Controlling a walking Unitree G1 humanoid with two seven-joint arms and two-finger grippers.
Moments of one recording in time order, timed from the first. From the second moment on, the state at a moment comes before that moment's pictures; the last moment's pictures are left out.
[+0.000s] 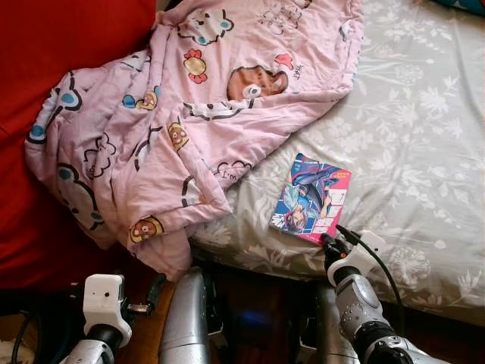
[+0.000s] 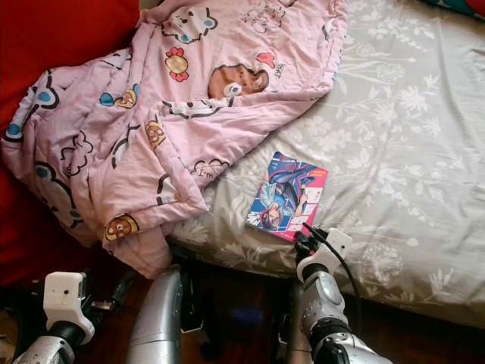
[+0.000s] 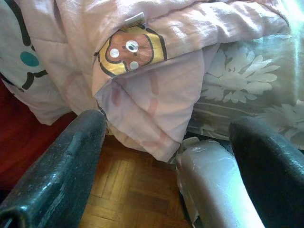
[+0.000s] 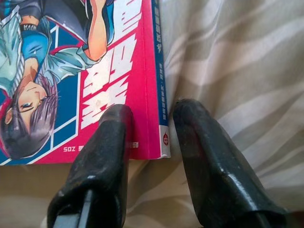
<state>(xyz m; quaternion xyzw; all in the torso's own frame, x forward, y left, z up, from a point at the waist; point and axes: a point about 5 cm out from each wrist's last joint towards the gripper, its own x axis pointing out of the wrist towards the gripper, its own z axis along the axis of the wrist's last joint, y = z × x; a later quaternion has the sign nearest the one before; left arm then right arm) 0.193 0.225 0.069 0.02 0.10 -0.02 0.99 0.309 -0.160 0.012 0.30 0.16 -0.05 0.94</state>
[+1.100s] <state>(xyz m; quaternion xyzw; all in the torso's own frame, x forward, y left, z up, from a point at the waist) 0.194 0.226 0.072 0.02 0.10 -0.02 0.99 0.297 -0.133 0.002 0.53 0.14 0.01 0.84</state>
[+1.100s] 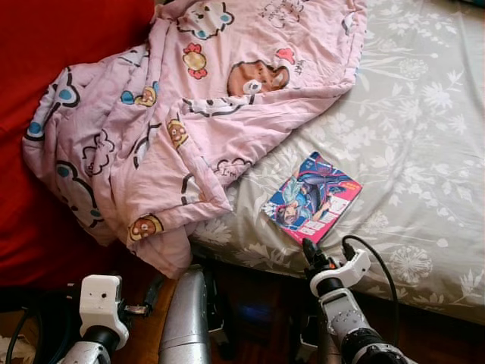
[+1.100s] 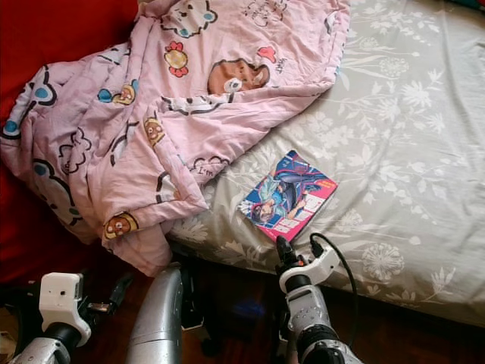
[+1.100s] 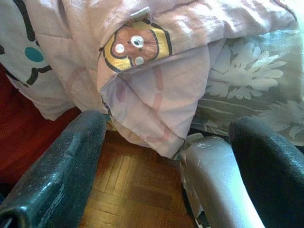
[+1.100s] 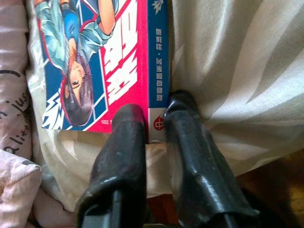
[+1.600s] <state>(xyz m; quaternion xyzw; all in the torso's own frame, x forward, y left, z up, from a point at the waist) 0.217 0.223 0.062 0.02 0.10 -0.01 1.00 0.290 -0.147 0.001 0.49 0.09 -0.05 0.87</state>
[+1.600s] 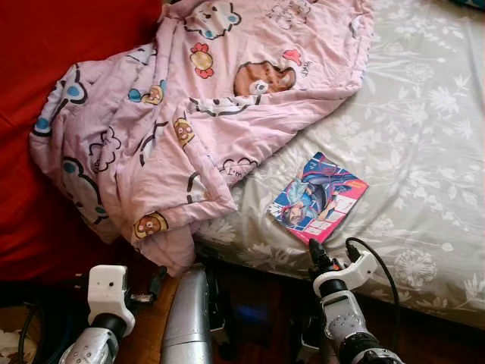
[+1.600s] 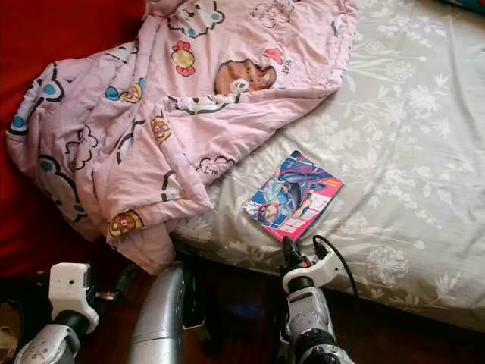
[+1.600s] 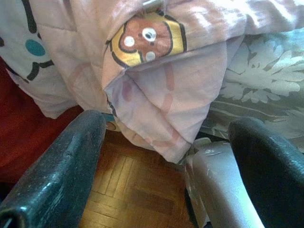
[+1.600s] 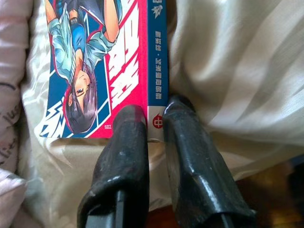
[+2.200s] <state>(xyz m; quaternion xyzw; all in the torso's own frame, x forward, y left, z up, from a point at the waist) 0.242 0.219 0.050 0.01 0.09 -0.01 1.00 0.277 -0.170 -0.009 0.53 0.06 -0.19 0.82</state>
